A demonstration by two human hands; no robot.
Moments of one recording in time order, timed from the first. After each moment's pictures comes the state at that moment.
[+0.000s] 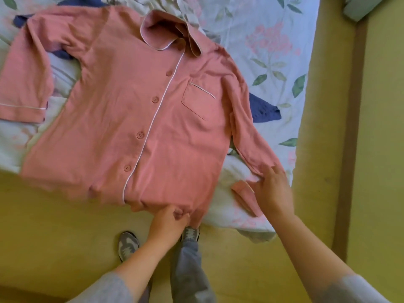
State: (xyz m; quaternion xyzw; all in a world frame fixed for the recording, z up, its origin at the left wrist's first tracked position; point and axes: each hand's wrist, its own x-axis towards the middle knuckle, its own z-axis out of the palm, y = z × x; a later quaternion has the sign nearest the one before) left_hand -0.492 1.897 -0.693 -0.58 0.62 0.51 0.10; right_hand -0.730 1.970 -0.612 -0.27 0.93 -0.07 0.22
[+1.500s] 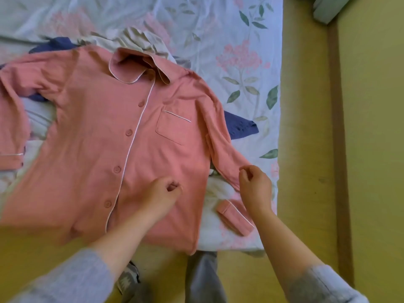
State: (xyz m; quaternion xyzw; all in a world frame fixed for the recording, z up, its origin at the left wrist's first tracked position) left_hand -0.588 1.800 -0.641 -0.50 0.66 0.56 0.04; right_hand -0.766 1.937 -0.626 -0.11 0.92 -0.30 0.20
